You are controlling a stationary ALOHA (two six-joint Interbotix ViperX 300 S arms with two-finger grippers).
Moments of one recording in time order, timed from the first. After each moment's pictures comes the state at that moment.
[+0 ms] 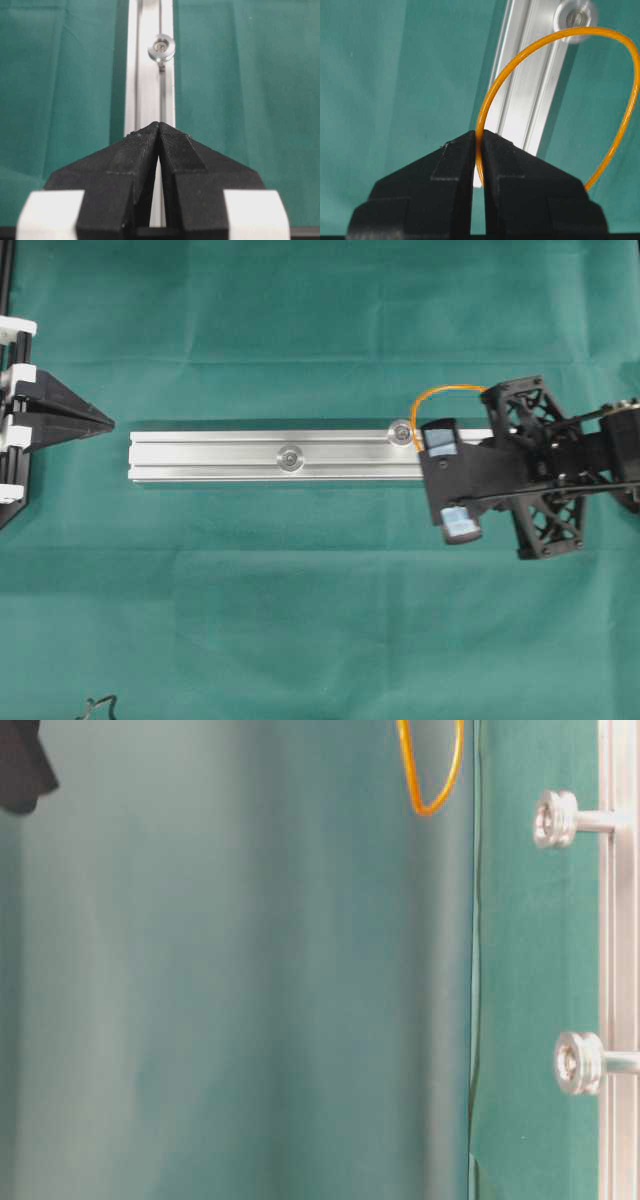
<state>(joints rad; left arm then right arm) 0.00 -0.96 0.98 0.03 0.52 0.00 0.18 -0.25 0.44 -0.12 1.13 0.17</state>
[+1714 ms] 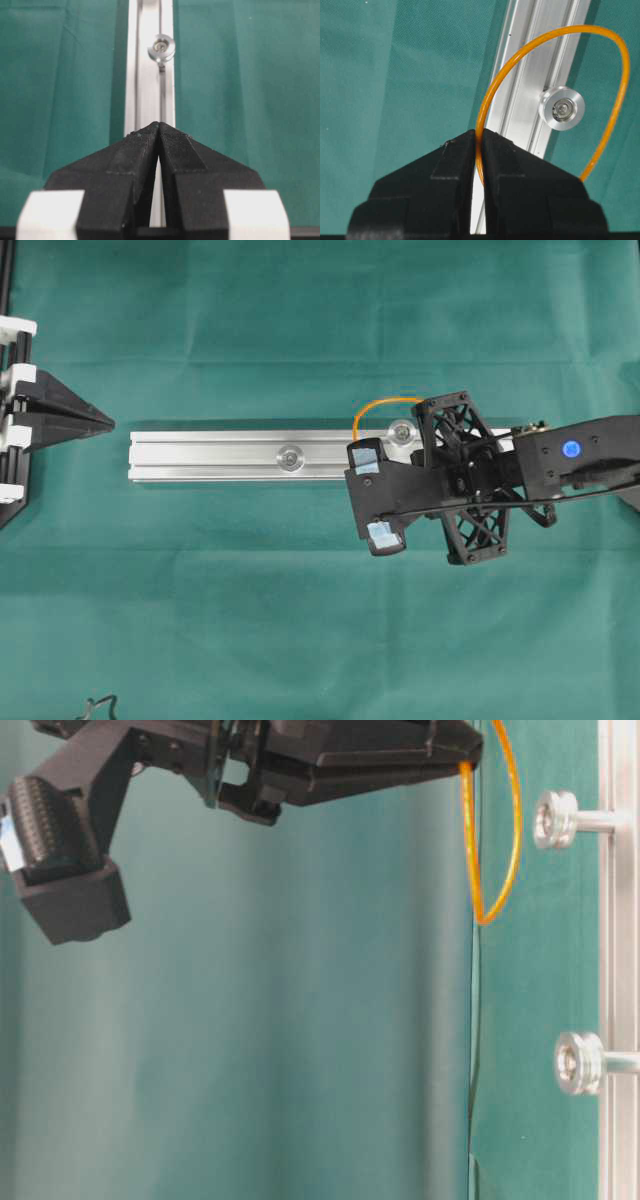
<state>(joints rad) 0.00 -0.96 0.98 0.03 0.52 0.00 0.17 -0.06 0.37 -0.16 0.98 0.17</state>
